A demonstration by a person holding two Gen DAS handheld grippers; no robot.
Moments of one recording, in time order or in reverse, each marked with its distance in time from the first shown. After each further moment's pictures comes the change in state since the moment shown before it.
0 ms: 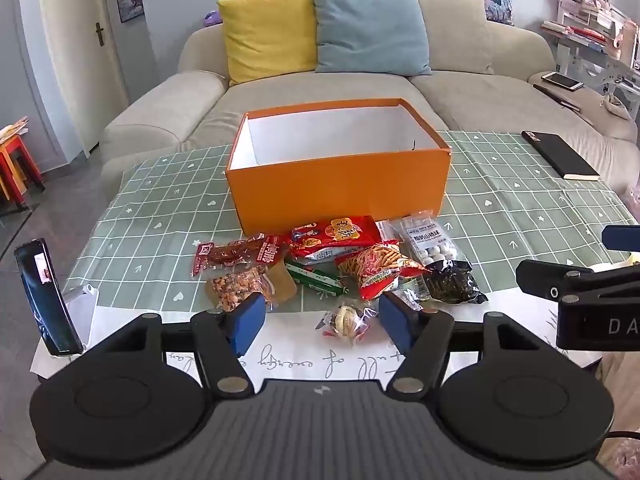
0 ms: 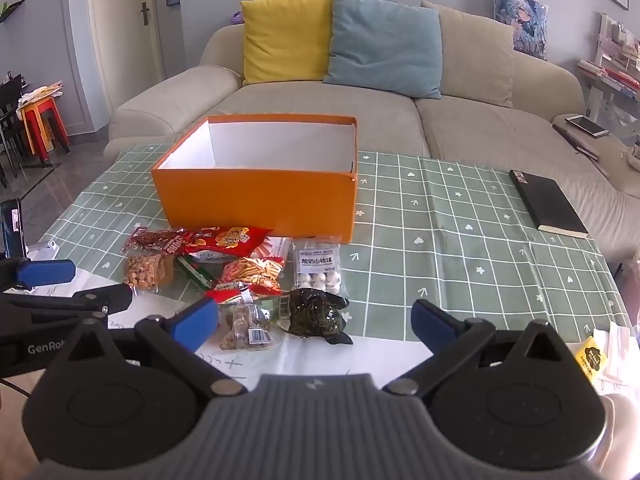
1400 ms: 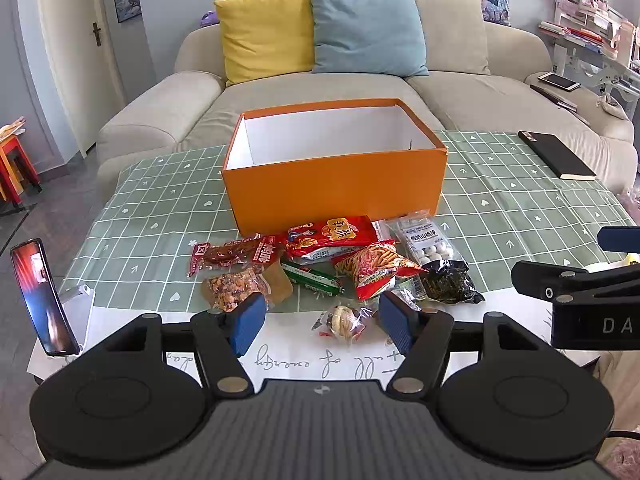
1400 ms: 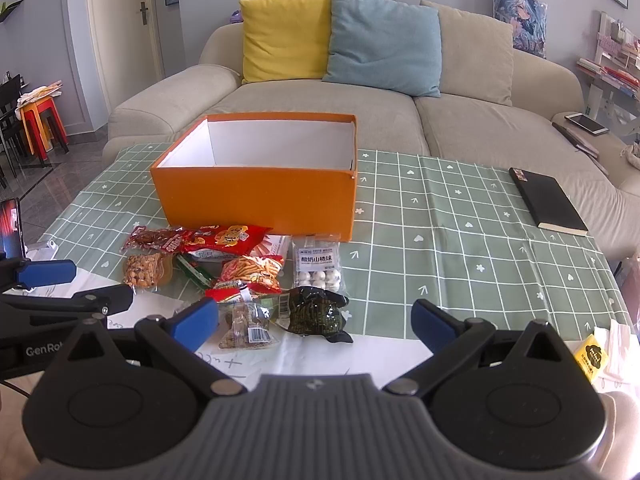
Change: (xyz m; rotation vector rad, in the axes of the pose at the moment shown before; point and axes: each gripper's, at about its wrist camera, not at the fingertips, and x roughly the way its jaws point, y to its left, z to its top) left arm 0.000 0.000 0.000 0.003 0.000 -0.011; right arm 0.001 -0.001 -0.001 -0.002 0.003 -0.001
